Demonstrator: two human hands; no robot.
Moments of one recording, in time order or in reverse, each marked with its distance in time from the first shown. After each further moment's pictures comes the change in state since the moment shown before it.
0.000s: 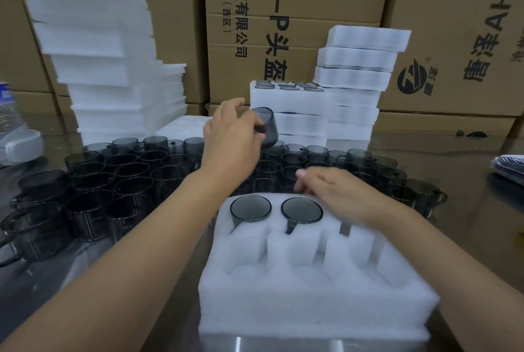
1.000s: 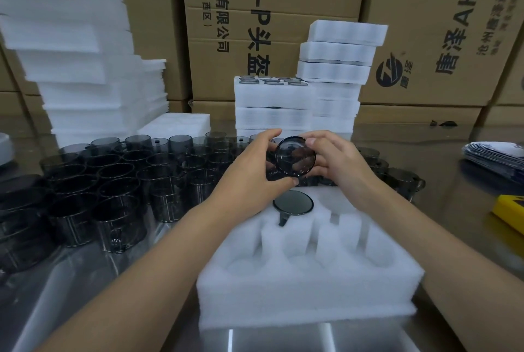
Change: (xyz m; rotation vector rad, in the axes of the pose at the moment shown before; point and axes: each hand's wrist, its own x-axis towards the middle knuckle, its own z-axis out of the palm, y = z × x) left_hand -0.043 0.012 0.020 -0.498 -0.342 0.015; right_hand 0.005 -0.002 -0.005 0.738 0.284 -0.058
